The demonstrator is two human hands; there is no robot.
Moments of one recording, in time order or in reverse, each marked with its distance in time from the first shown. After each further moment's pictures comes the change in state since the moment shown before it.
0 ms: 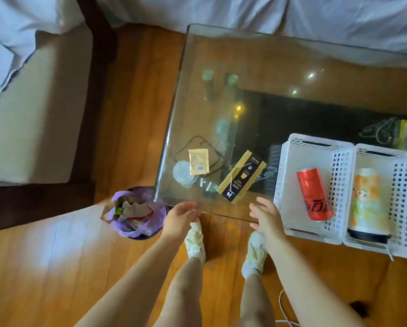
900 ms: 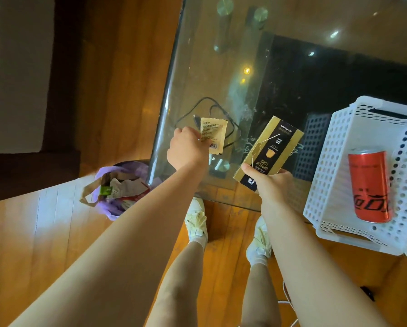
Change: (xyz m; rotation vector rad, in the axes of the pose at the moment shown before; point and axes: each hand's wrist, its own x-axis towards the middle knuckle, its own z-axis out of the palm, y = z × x) left_hand 0.149 0.039 0.023 0.567 0.413 0.210; right_hand 0.091 0.007 0.070 -0.082 0.308 -0.013
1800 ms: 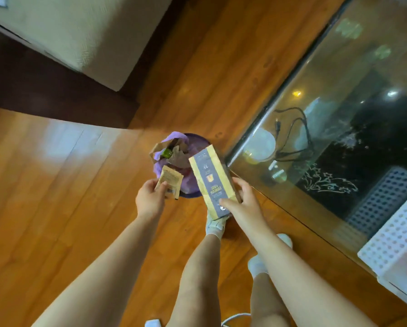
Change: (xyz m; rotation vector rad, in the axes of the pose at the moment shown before) left_hand -0.064 -0.274 -0.067 -0.633 0.056 -0.601; right_hand -0.141 0.040 0.114 -0.408 -0.803 -0.281
